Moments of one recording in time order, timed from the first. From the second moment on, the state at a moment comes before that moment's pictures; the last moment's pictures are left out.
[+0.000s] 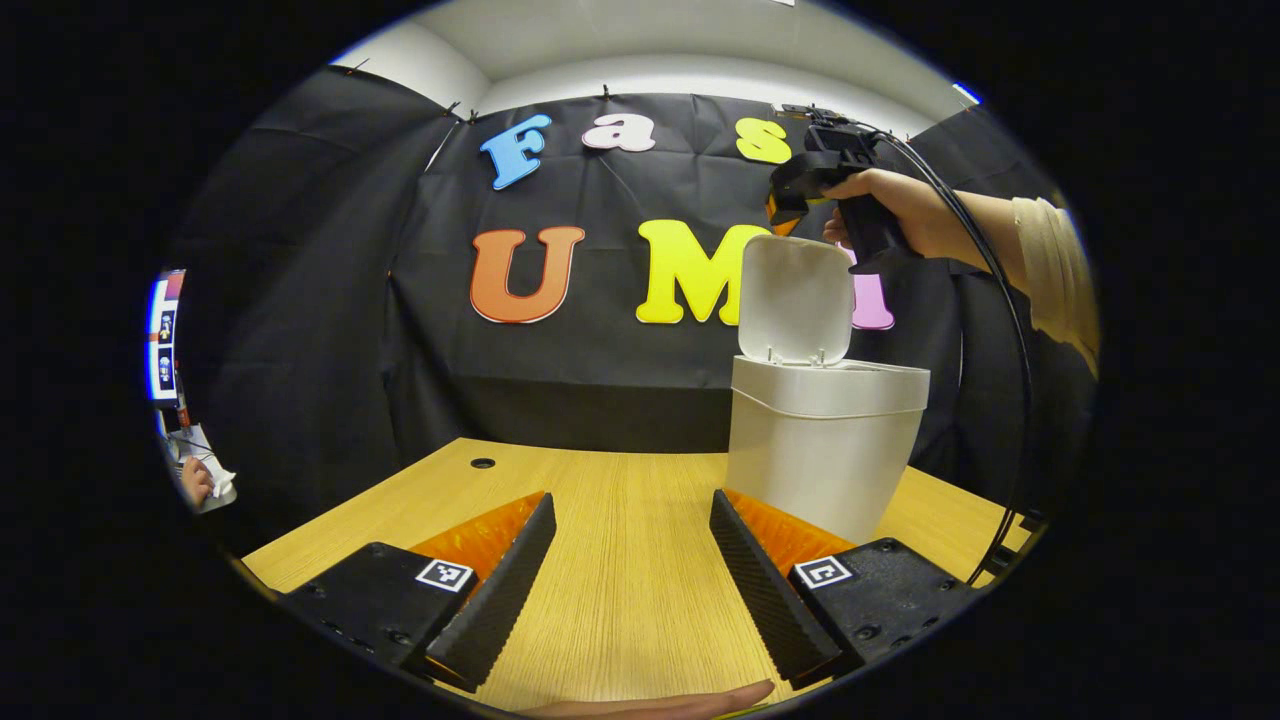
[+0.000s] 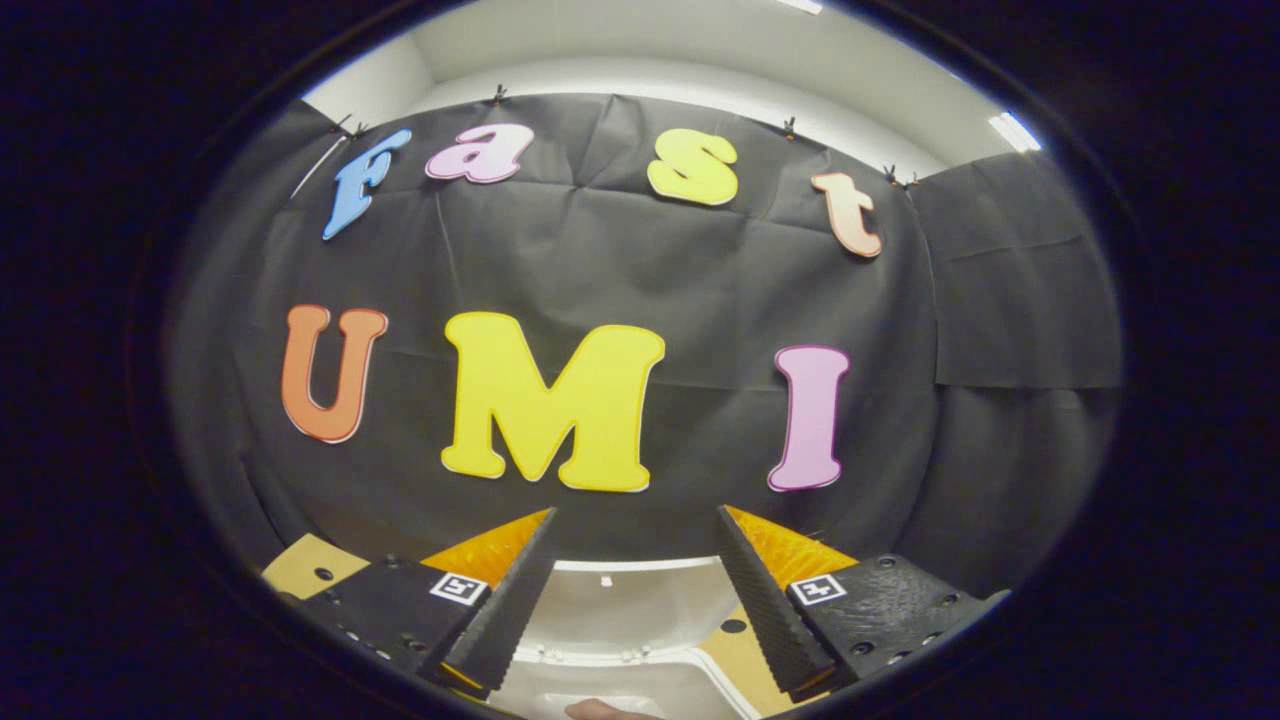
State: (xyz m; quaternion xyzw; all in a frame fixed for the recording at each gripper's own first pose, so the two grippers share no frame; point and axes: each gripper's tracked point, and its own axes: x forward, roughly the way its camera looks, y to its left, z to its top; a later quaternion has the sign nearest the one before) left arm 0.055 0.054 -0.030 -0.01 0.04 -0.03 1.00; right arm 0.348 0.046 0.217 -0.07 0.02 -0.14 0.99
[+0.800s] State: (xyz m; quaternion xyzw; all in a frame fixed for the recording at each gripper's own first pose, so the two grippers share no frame) left arm 0.055 0.027 -0.045 0.03 0.05 -0.03 1.00; right arm 0.262 0.053 0.092 -0.09 0.20 -0.07 0.97
